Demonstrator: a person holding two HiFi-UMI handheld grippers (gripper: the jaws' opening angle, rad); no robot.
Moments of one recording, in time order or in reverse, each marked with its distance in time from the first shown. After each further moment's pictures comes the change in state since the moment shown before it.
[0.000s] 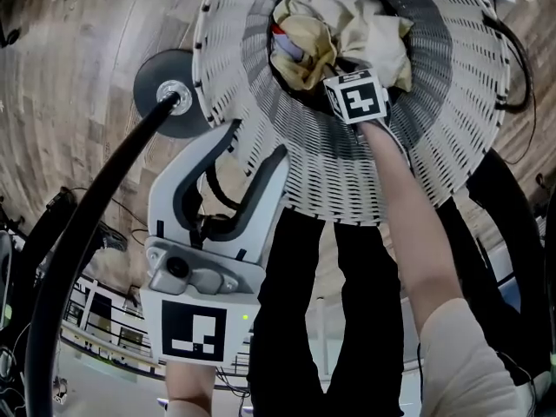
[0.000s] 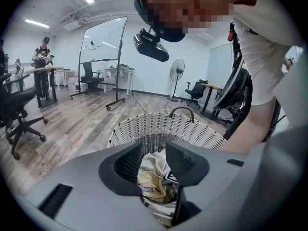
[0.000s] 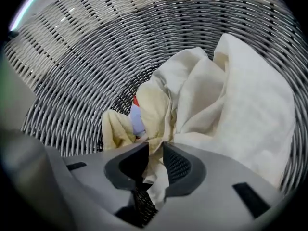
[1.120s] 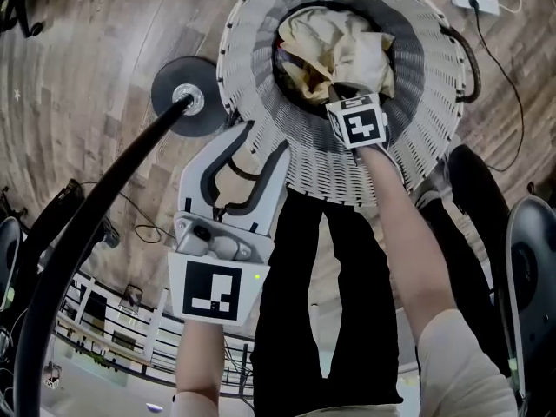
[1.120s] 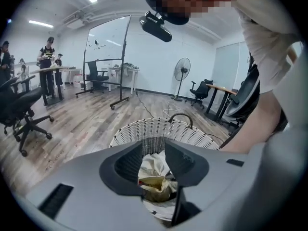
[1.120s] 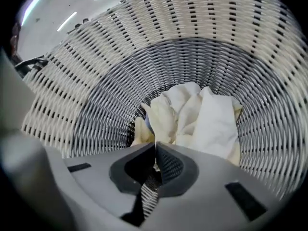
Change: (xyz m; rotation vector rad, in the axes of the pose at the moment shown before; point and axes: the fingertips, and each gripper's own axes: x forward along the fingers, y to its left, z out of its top) left arm -0.016 -0.015 0.026 -0.036 0.035 0.051; right arm -0.081 0.020 0.006 0.009 0.004 0.044
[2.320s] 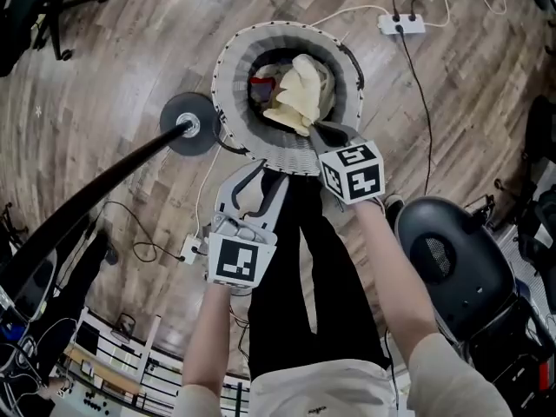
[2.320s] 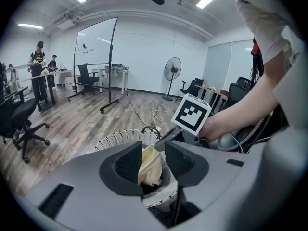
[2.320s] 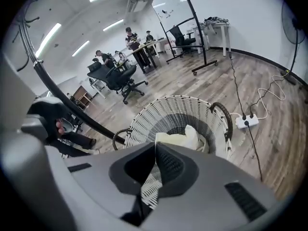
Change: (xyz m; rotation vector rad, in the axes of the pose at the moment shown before) left arm -0.072 -0.129 0.073 0.007 0.030 -0.054; right arm -0.297 0.047 0.049 0.043 -0.267 0.102
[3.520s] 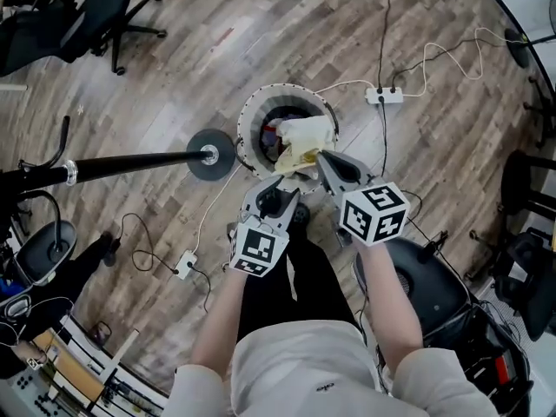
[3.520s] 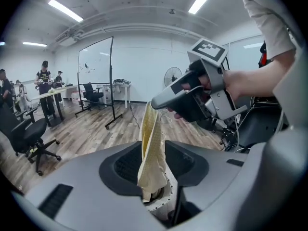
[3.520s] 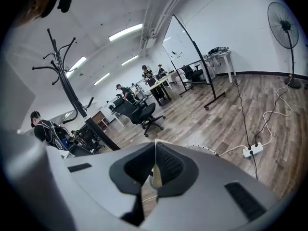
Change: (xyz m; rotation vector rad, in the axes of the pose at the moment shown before) left arm -0.066 -0.078 0.107 0.068 -0.085 0.102; right arm -0.256 0.089 0.134 0.005 -0.339 0.181
